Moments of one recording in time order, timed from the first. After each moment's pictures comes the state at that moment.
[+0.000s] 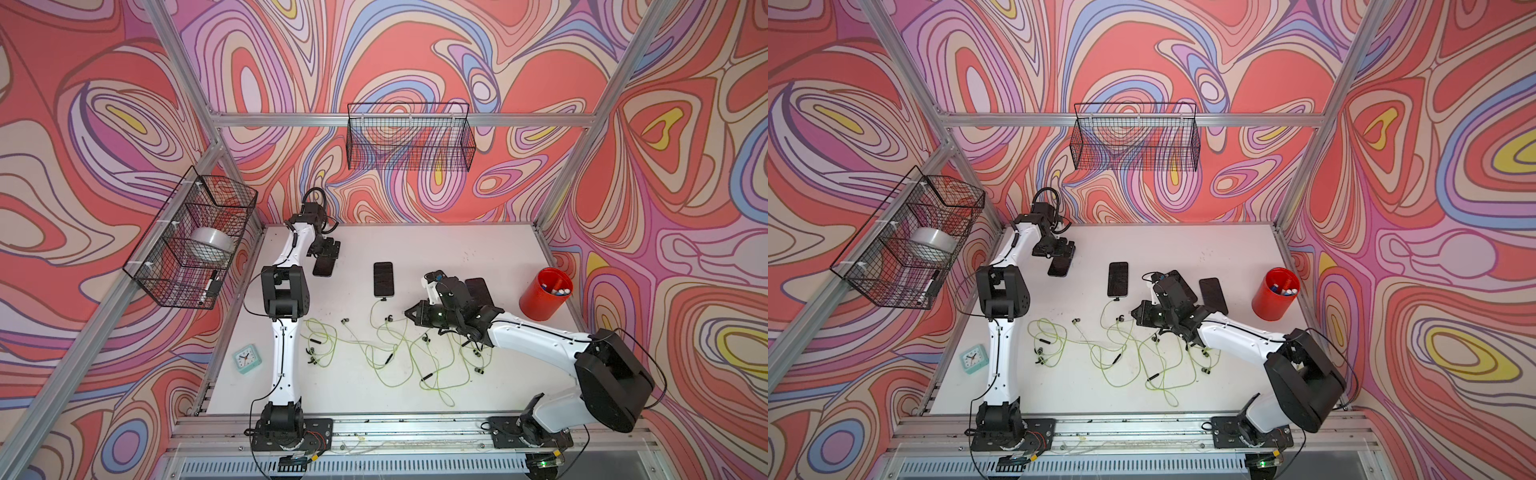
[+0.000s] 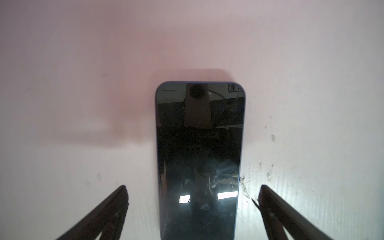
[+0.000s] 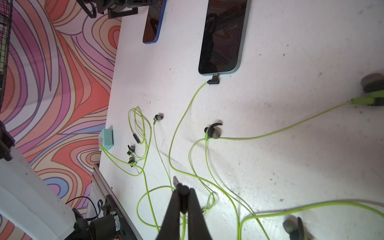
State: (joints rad) left arm -0.01 2.56 2.40 -1.09 0.04 0.06; right arm 0.69 1.47 0.83 -0.02 -0.27 0.77
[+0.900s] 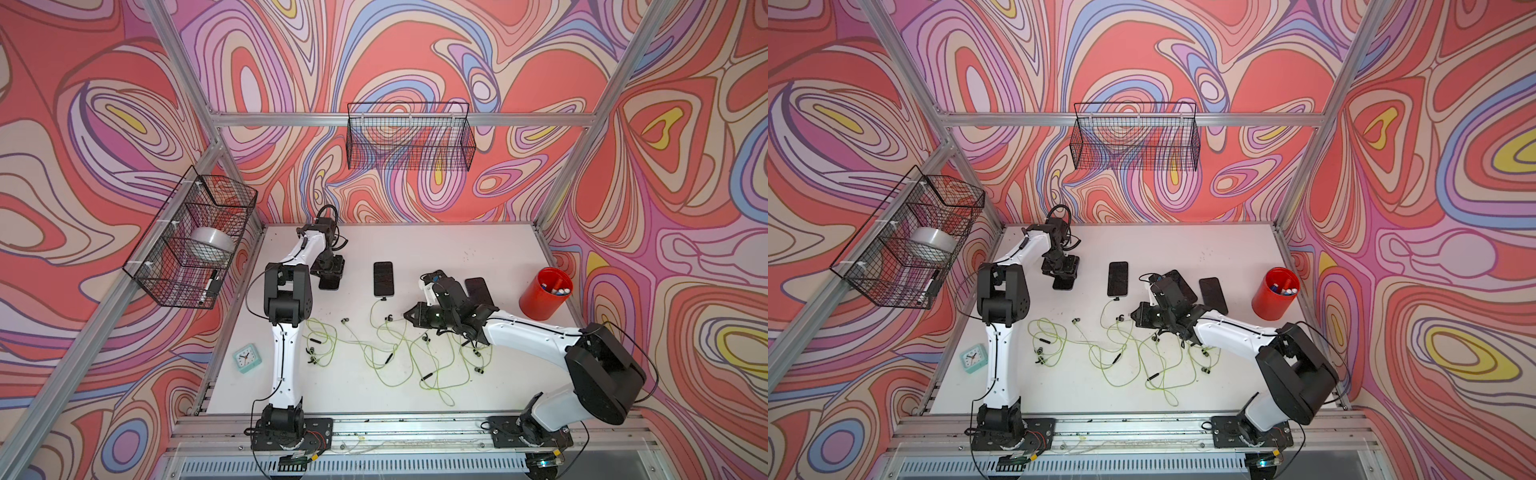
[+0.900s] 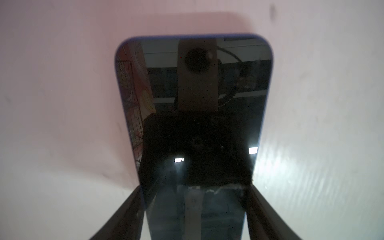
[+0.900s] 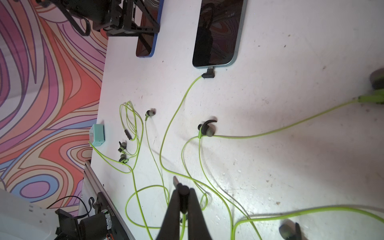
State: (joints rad) left arm -0.11 2.35 1.97 -1.08 -0.02 -0.06; right arm 0.69 1.52 0.84 -0.03 -0.29 0.73
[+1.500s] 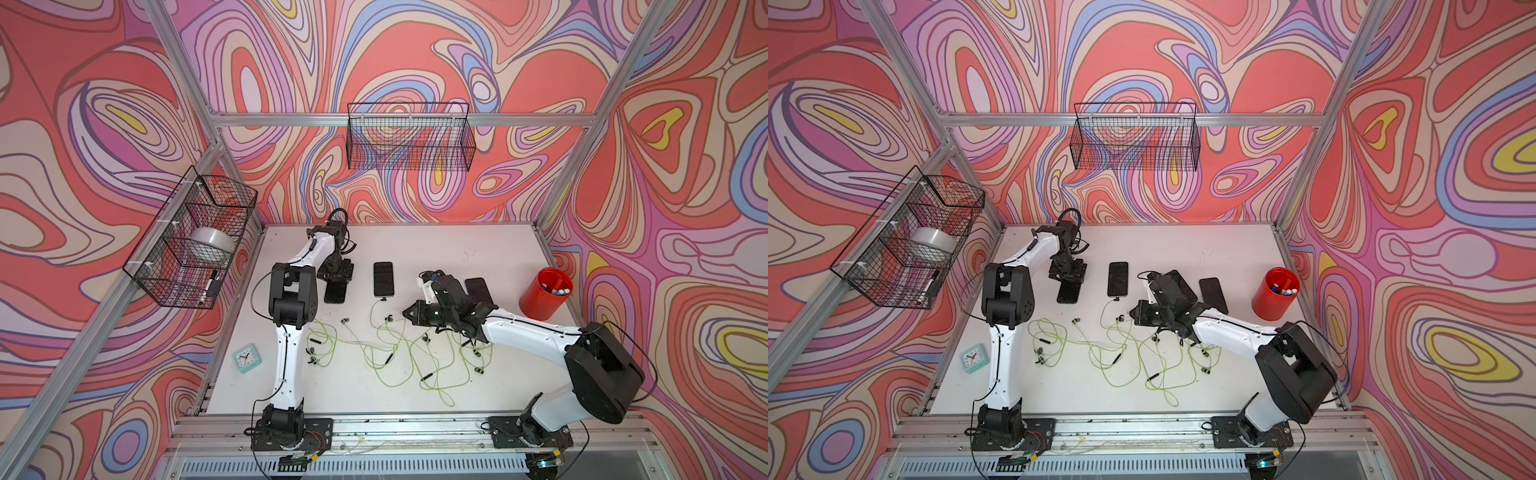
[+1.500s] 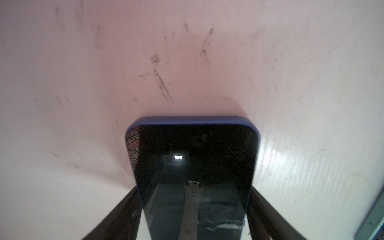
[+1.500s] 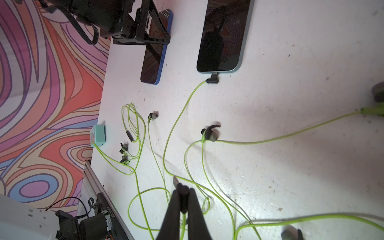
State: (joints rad) left arm -0.15 2.37 2.01 -1.12 -0.03 -0.11; right arm 0.69 1.52 0.87 -0.04 -0.28 0.72
